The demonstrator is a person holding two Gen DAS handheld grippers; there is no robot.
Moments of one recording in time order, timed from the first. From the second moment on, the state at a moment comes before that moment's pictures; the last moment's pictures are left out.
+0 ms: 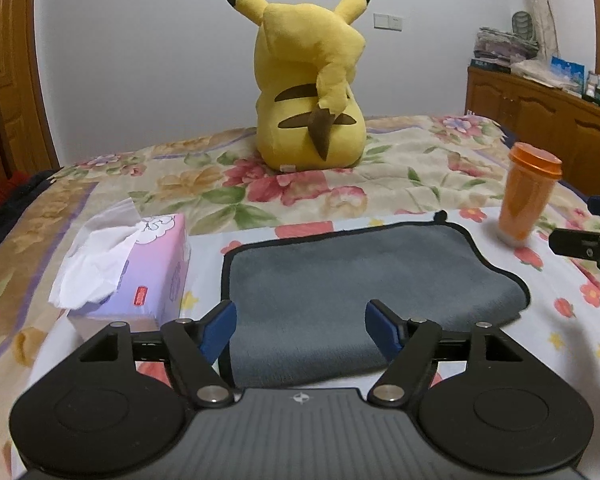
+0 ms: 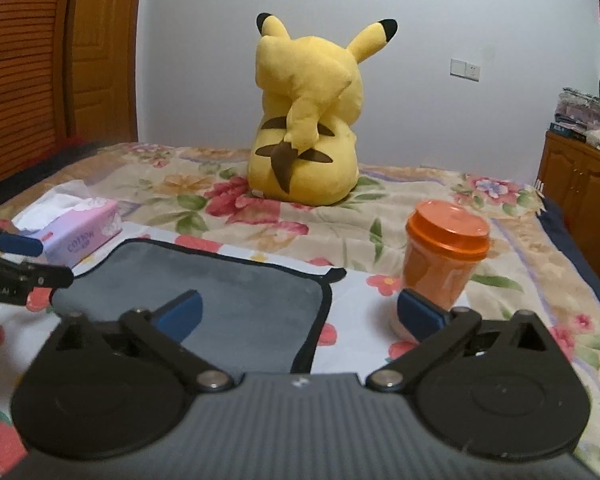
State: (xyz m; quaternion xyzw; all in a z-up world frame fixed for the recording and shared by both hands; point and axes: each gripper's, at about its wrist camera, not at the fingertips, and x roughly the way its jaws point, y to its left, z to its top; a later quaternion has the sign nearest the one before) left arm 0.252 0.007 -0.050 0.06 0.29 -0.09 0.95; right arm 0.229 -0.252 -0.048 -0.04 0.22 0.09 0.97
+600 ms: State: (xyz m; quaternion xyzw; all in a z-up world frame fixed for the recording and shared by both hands) left arm 0.192 0.003 -0.022 0.05 0.28 -0.08 0.96; right arm 0.181 -0.260 -0.026 -0.02 0.22 0.08 0.97
